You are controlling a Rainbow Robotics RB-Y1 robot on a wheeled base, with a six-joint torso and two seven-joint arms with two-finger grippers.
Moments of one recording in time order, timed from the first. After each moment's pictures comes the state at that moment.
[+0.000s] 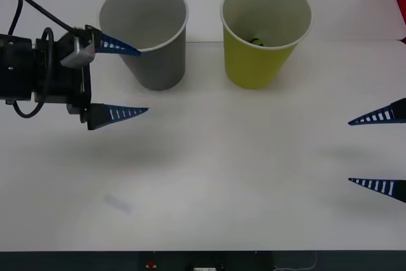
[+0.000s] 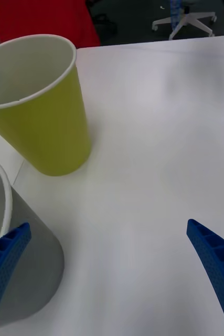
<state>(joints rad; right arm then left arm) 0.26 -1.13 -0.26 -2.01 1.31 -1.13 -0.09 -0.32 0.98 -0.04 -1.92 -1.37 -1.13 0.35</state>
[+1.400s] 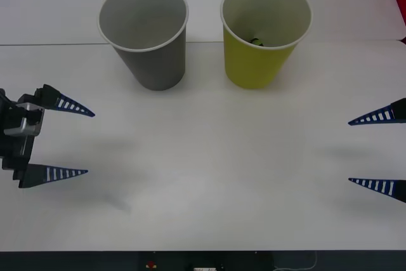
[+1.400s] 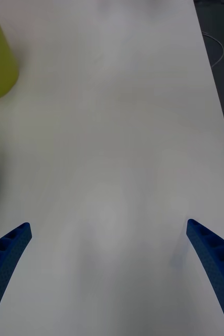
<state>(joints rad) 0.26 -1.13 -0.26 -2.01 1.31 -1.13 -0.09 -0.04 1.06 0.13 -1.92 -1.36 -1.34 0.12</state>
